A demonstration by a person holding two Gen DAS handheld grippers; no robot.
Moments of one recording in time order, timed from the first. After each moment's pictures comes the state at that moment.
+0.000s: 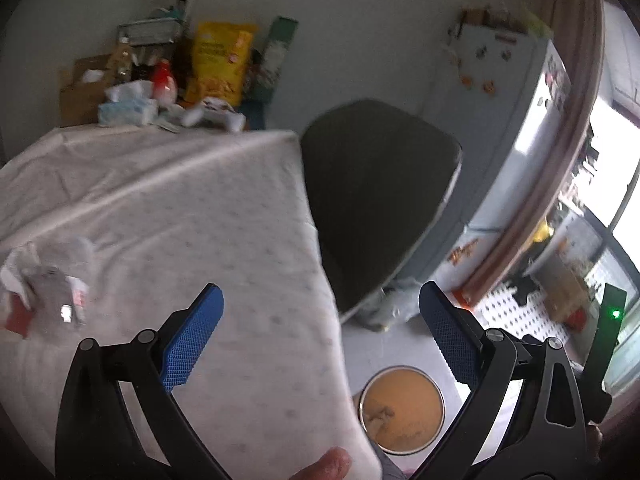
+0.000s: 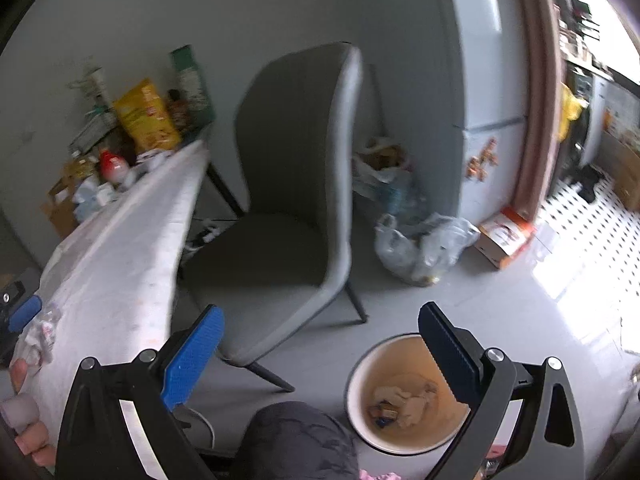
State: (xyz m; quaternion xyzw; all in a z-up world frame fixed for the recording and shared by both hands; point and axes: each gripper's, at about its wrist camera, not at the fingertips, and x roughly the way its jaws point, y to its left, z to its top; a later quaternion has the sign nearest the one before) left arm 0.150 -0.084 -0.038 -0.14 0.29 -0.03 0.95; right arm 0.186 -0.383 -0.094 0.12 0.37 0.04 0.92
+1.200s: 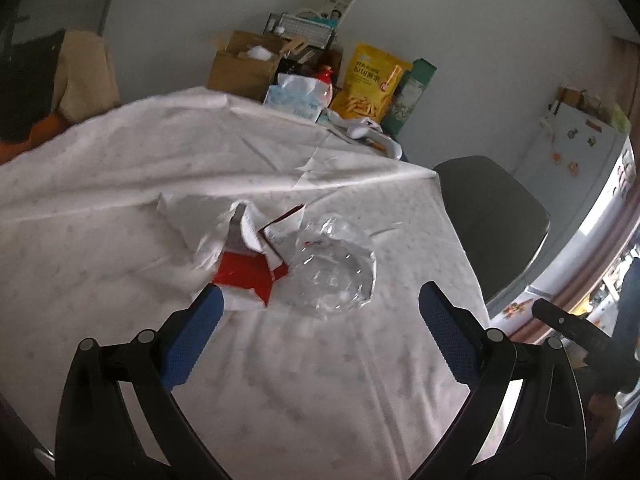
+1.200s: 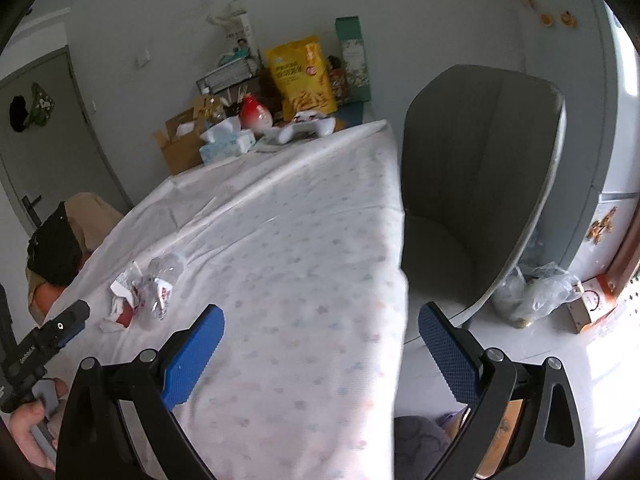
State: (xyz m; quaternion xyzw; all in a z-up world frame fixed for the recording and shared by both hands) left arm 0.041 0.109 -0.074 -0.24 0.27 0.11 0.93; right arm 0.186 -0.189 -0.058 0.05 0.37 0.23 0.90
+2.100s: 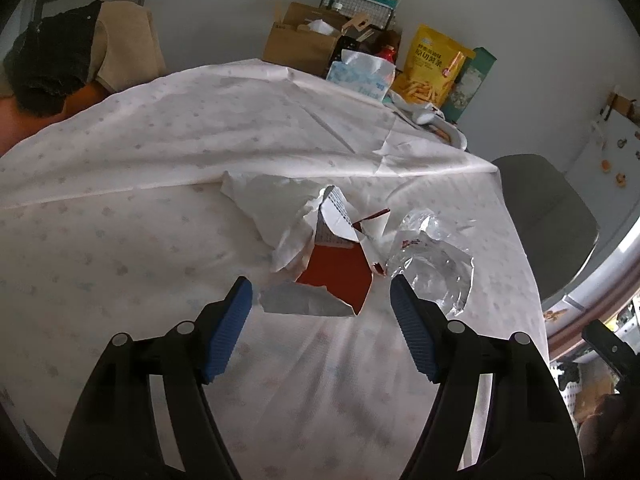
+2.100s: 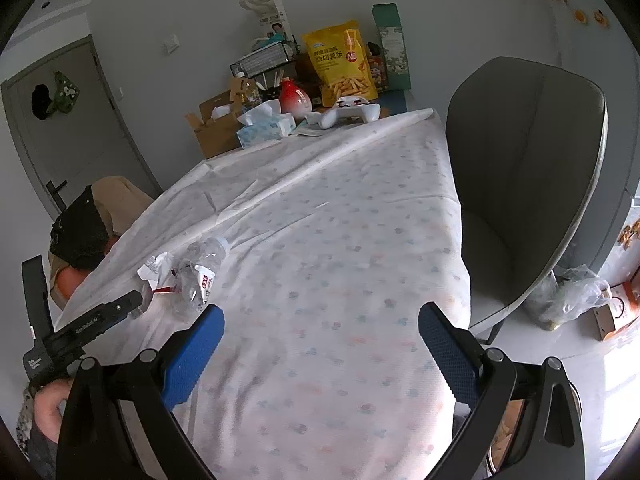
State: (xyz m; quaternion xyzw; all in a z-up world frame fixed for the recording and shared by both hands) left arm 0.053 0.153 -0.099 -0.25 0.32 0.18 0.89; right arm 0.177 -0.153 -0.060 0.05 0.37 0.29 0.88
